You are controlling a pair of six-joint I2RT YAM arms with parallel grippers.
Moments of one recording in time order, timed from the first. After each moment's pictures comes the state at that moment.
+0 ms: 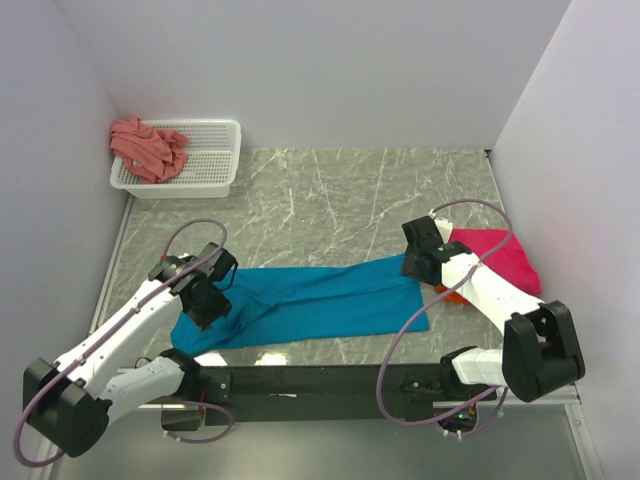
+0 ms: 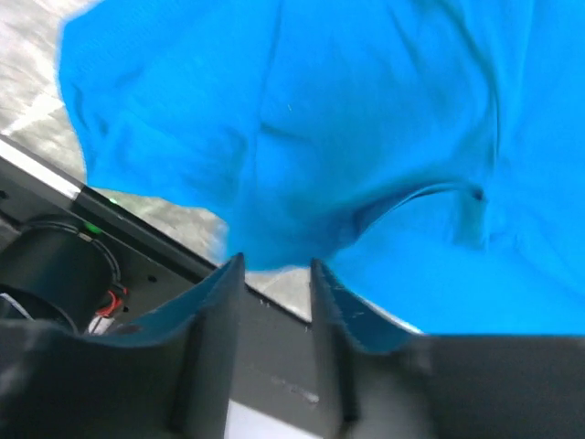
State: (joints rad) left arm -0.52 1.02 0.81 -1.23 -0.28 -1.27; right arm 0.34 1.30 0.75 -0.57 0.35 0.62
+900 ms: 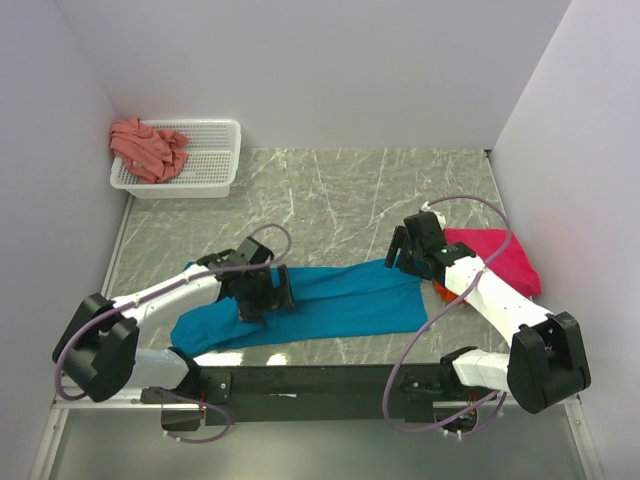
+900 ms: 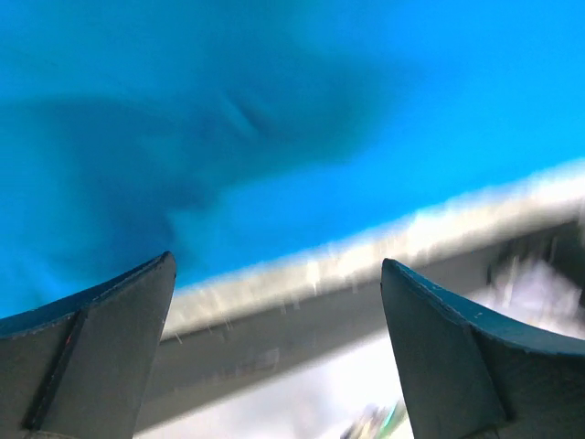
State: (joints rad) left arm -0.62 1.31 0.73 -0.59 0.20 -0.89; right arm 0.36 1.22 0.77 -0.49 0.16 0.62
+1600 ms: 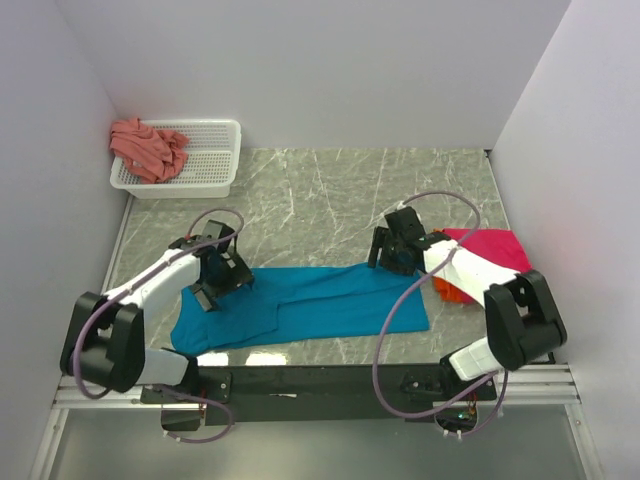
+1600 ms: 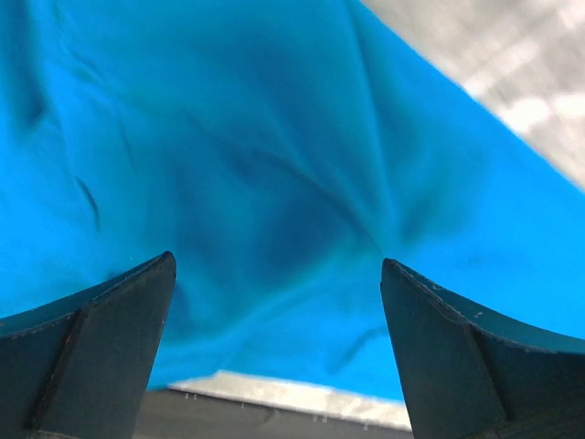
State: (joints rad) left arm -0.32 1.33 0.77 -0.75 -0.06 -0.93; right arm 0.41 1.44 0.83 -0.40 0.06 0.59
